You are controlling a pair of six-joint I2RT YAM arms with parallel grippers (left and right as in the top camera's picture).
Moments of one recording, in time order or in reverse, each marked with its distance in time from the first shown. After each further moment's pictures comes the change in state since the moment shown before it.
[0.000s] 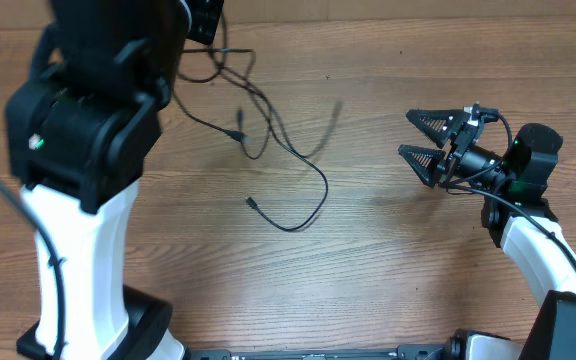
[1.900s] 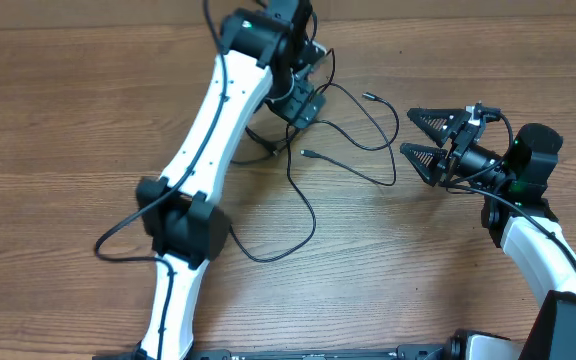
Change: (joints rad) left arm -0.027 0.554 -0.190 -0.359 0.410 -0.050; right arm 0.000 0.000 0.000 0.000 0.031 -0.017
